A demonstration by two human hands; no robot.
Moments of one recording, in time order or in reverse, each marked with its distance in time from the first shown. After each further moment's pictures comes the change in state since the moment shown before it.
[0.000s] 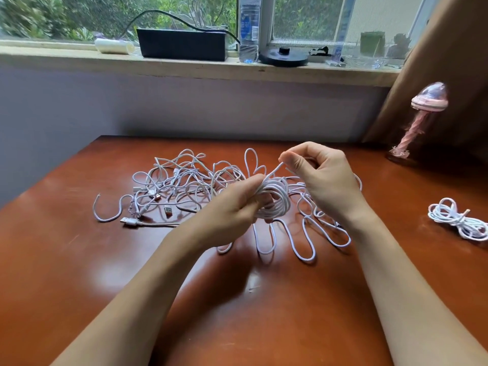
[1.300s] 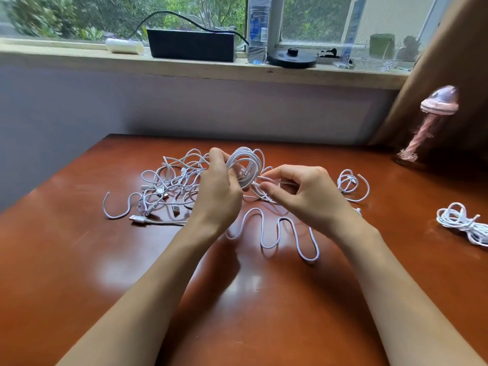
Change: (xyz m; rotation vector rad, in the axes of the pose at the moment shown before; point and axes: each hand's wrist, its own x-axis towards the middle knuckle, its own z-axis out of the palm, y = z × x) left_hand 0.007 -0.009 -0.009 0.108 0.613 -0.236; right_hand -0.007 0.009 0.022 -0.356 -0.212 -0.213
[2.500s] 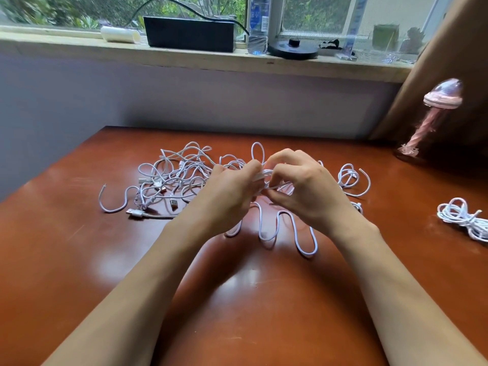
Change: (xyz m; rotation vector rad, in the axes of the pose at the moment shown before) left_hand 0.000 -0.006 -0.006 0.390 -0.365 0.447; right_hand 0.001 0.013 0.007 -0.314 0.067 -0.294
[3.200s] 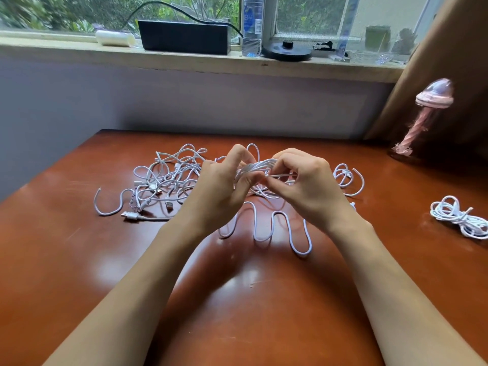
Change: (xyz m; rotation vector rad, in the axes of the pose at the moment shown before) left_hand 0.002 0.003 -0.002 -0.240 0.201 -0.011; right_hand 0.002 0.002 -0.006 0.231 0.093 0.171
